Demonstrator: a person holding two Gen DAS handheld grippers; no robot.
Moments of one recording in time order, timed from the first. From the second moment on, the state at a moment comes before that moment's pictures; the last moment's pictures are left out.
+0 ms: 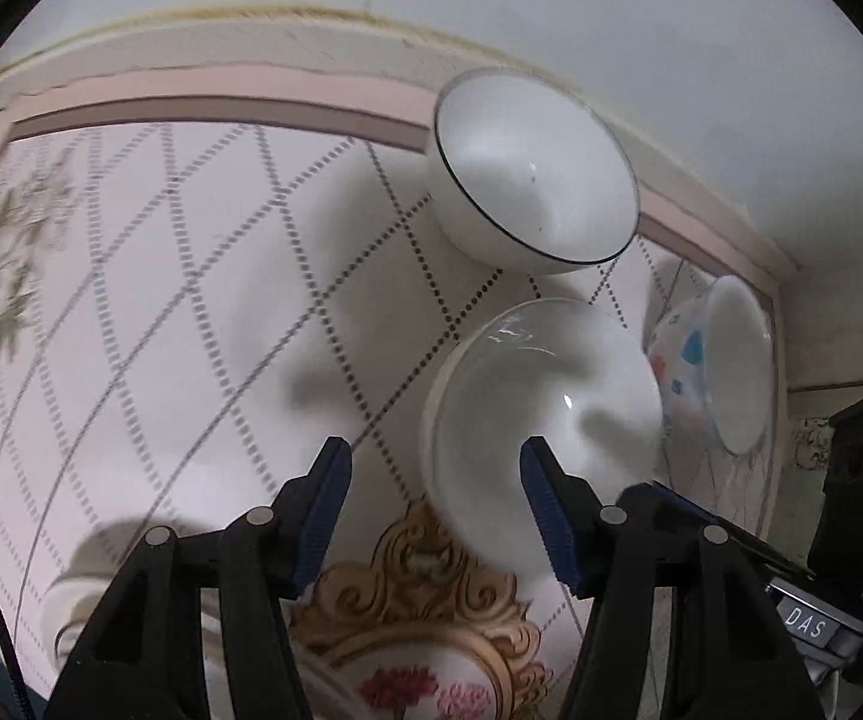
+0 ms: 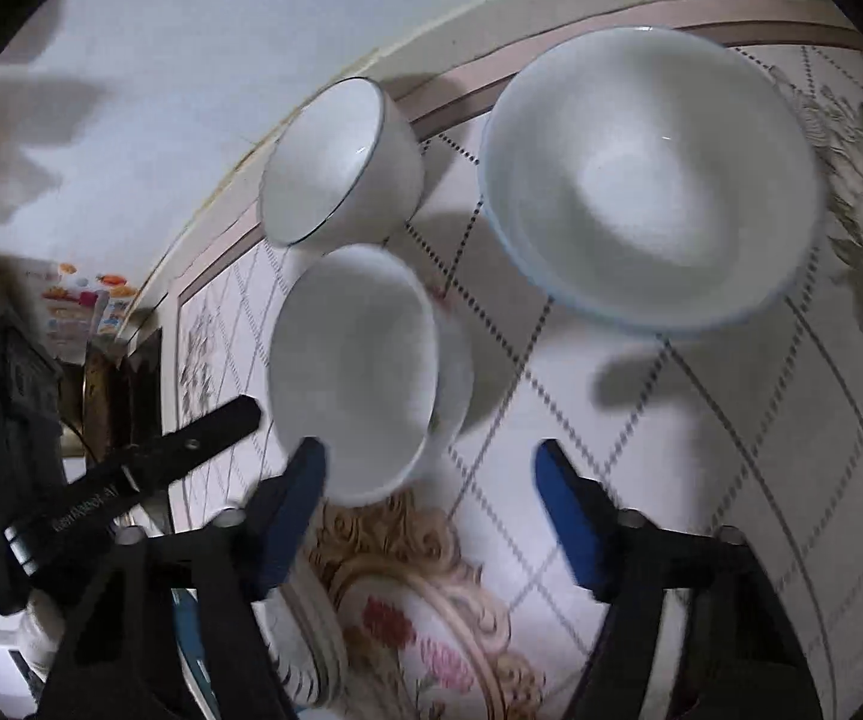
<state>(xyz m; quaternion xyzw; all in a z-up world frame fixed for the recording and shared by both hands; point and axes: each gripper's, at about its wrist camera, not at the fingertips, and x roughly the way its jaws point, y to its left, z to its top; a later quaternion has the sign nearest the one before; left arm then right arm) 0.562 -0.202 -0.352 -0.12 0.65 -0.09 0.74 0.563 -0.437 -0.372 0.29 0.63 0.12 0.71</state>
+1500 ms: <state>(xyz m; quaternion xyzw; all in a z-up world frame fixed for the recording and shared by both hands) 0.392 -0.255 -0.347 0.00 0.64 -0.16 0.75 0.375 -0.455 -0.349 0.23 0.64 0.07 0.73</state>
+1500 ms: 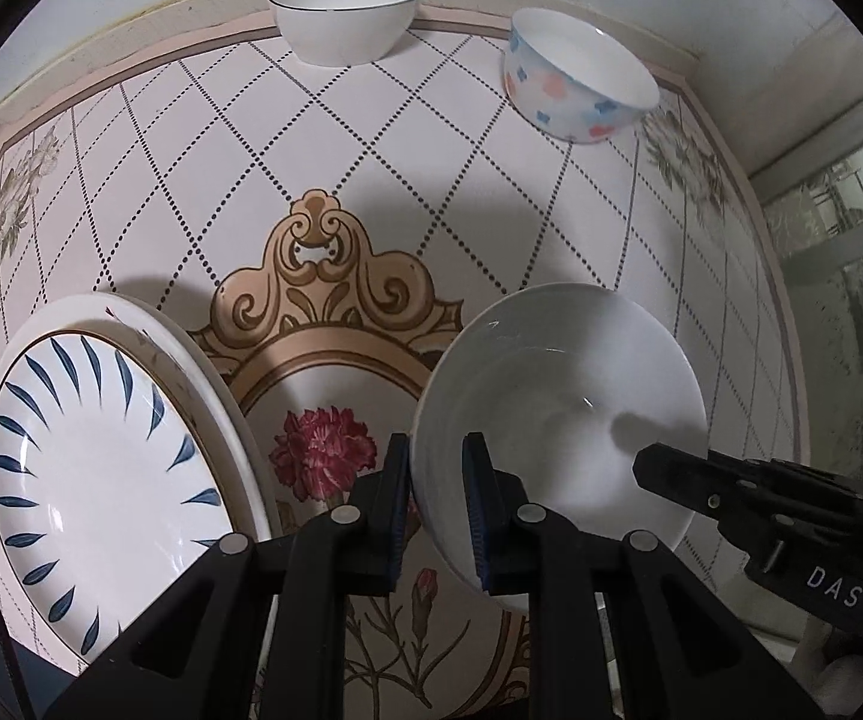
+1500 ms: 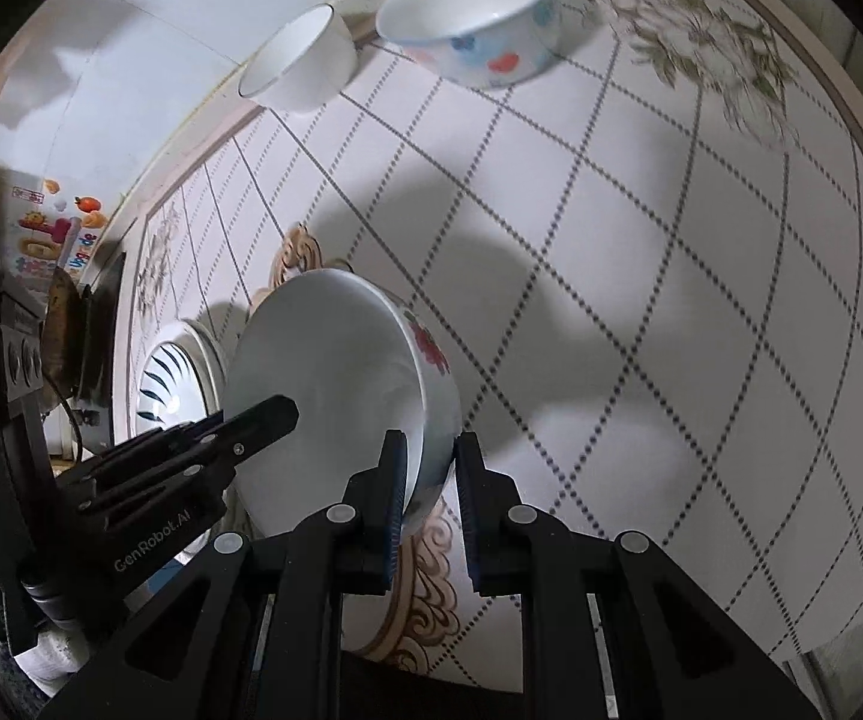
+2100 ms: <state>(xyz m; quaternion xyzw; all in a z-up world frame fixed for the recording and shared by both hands) 0.385 -0.266 -0.370 0.04 0.65 -0.15 0.74 0.373 -0.456 -0.363 0.23 0.67 0.08 0.71</state>
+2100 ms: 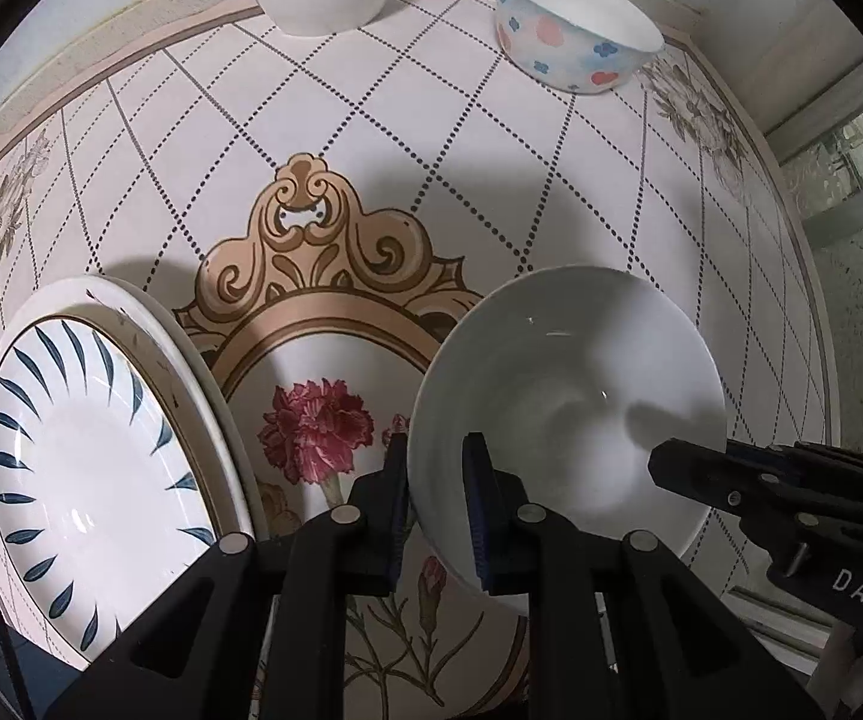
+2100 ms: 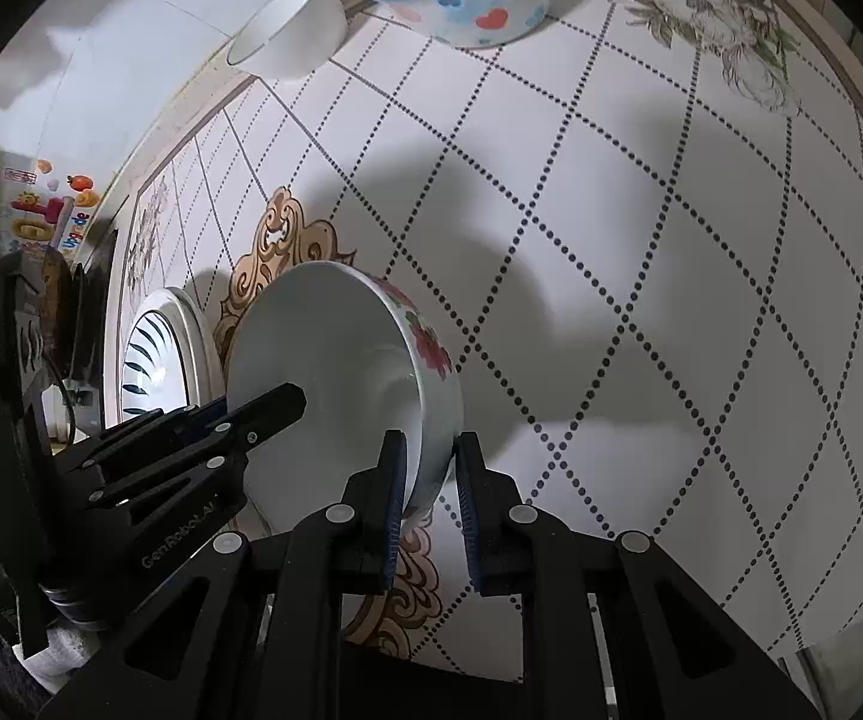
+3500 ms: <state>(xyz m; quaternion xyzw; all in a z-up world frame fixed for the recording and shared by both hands) 0.595 -0.348 -0.340 -0.02 0.63 -0.17 0.75 0.586 -0.566 -0.358 0.27 0.60 0.04 0.75</state>
